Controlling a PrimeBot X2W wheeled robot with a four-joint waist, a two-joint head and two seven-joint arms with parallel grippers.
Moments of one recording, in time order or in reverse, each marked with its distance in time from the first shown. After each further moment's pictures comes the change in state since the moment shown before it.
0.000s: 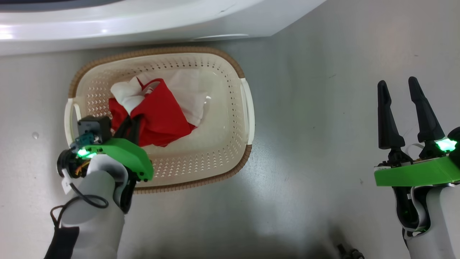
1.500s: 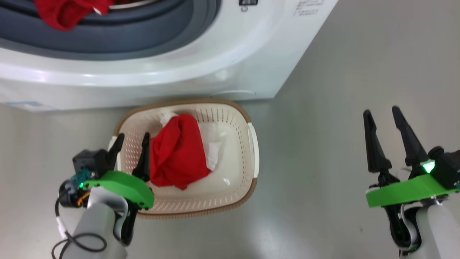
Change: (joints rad) left arm 0.219 -0.007 0.088 -0.248 0.016 0.000 0.000; right arm 0.054 -0.010 0.031 0.078 -0.001 0.000 0.000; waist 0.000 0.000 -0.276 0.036
